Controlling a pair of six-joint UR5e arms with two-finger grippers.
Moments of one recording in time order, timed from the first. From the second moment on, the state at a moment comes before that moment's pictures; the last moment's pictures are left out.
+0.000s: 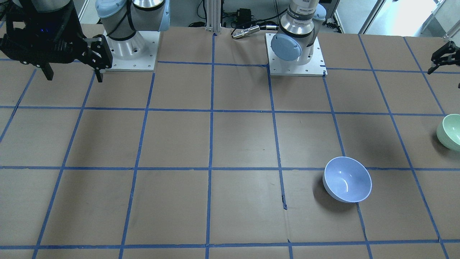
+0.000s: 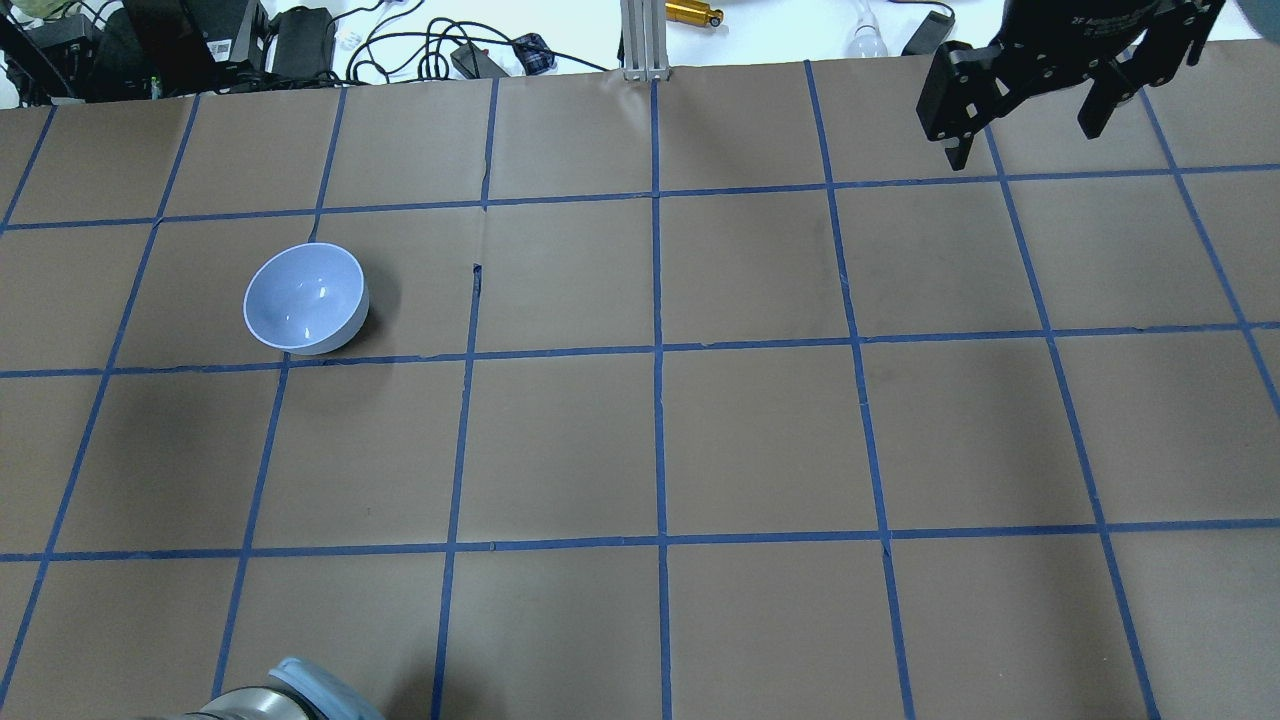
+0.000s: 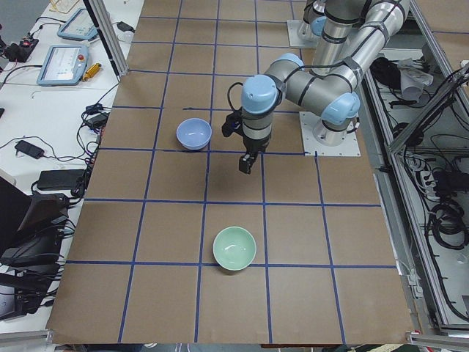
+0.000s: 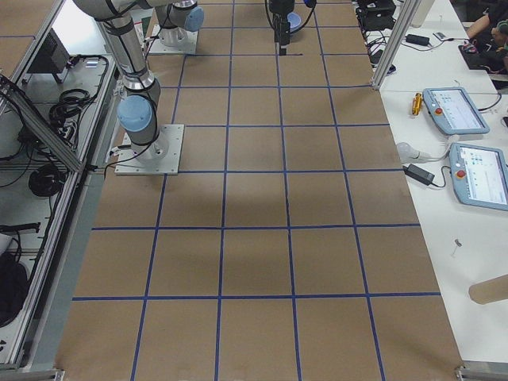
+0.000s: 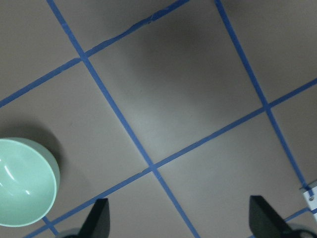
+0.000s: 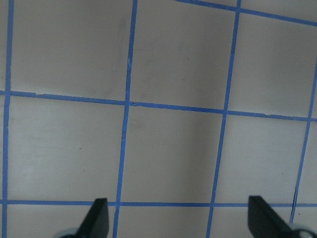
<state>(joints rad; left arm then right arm) -0.55 -1.59 -1.72 -1.43 1.61 1.64 1.60 -1.53 1.37 -1.45 -1.74 -0.09</state>
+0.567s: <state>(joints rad) -0.34 -1.72 -1.76 -1.18 1.54 2.19 1.60 -1.53 1.37 -1.45 -1.74 -0.09</state>
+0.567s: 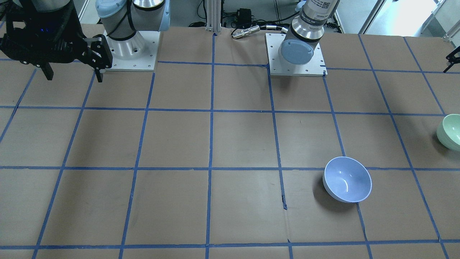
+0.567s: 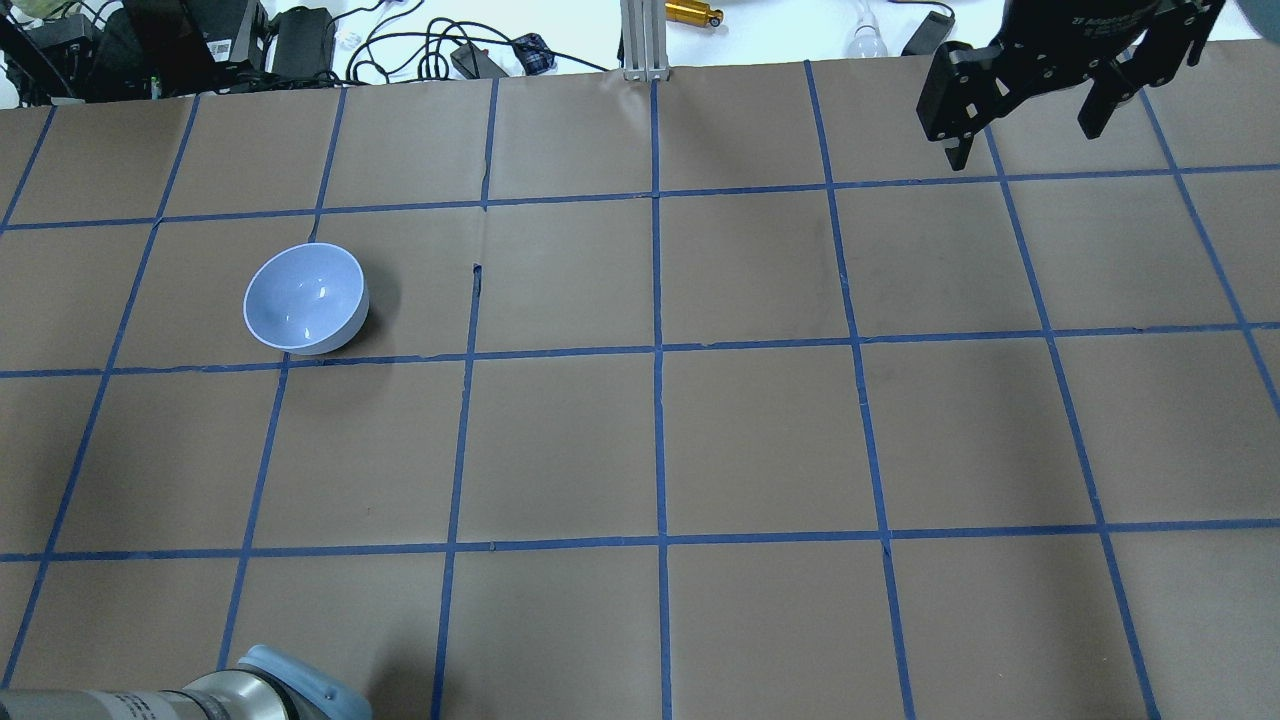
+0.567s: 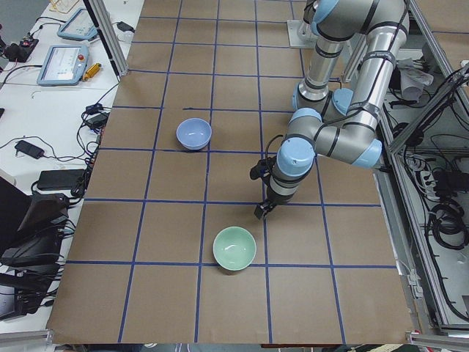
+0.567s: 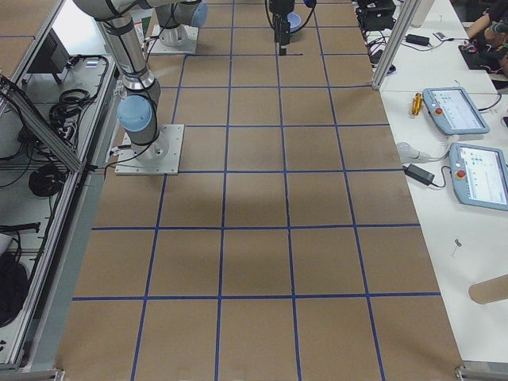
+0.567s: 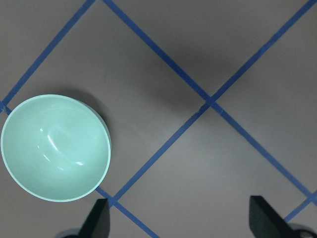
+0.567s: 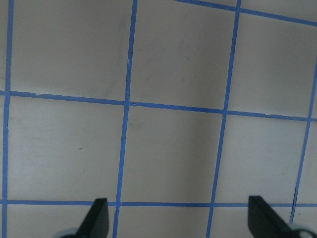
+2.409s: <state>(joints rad) -0.37 -2.04 -1.68 -1.00 1.54 2.58 1.60 -1.53 1.37 -1.45 -1.74 -0.09</state>
